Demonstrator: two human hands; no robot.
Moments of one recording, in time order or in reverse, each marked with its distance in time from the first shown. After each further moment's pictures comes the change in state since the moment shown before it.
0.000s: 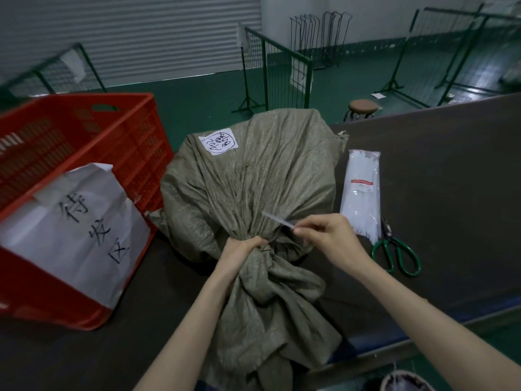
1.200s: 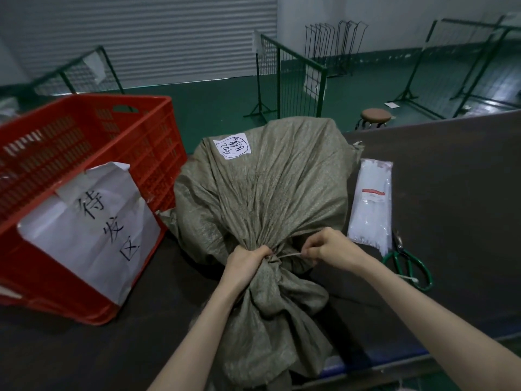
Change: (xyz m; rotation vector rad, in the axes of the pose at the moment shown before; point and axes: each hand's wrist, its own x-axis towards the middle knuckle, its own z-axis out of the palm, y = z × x) left_hand -0.006 -0.009 -0.007 0.294 0.062 -0.052; right_hand 0.023 0.014 0.002 -0.324 -0.346 0.238
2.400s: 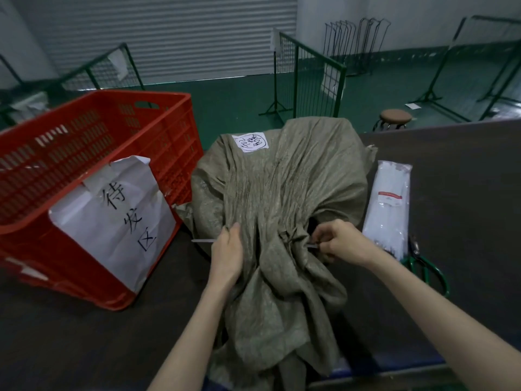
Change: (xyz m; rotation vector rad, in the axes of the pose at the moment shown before) left_hand -0.012 0.008 -0.040 0.104 0.245 0.105; right_hand 0.013 -0.007 -0.003 0.043 -0.001 -0.046
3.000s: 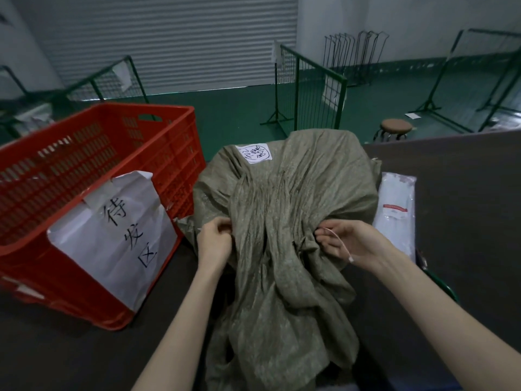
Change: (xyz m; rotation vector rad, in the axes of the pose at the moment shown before) left_hand 0.058 0.010 -0.022 0.090 0.156 0.102; right_hand 0.016 -0.017 -0.022 1.249 -0.068 0.315
